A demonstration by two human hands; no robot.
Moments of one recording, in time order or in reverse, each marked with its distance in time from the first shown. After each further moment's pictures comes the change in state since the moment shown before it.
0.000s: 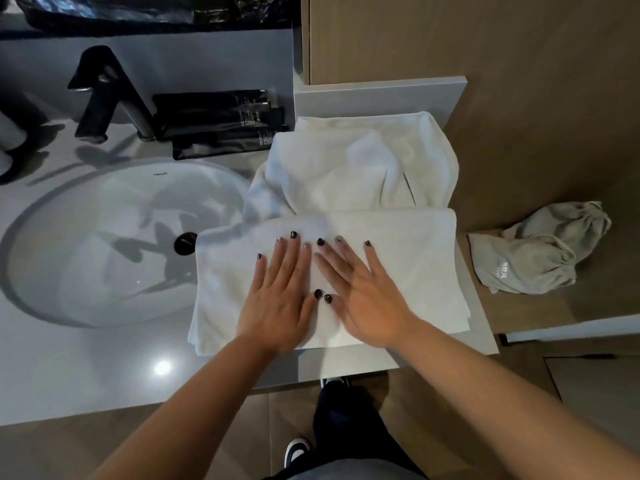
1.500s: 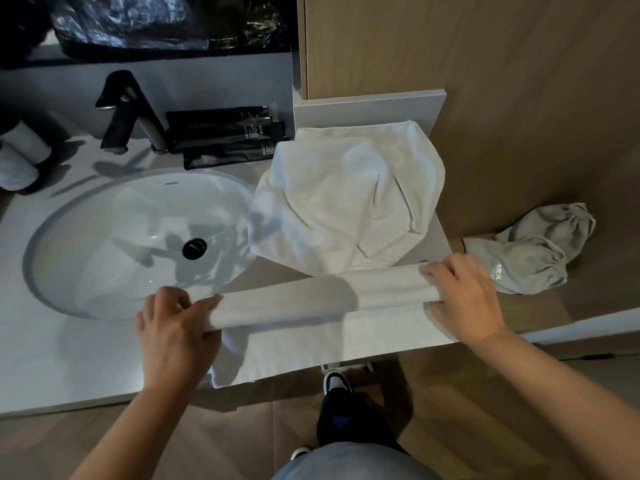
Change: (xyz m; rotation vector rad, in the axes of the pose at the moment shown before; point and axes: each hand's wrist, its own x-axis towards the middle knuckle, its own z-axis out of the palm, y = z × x) left_hand -0.096 -0.066 -0.053 0.061 0.419 -0.345; right_hand -0.095 0.065 -0.043 0.067 0.261 0.383
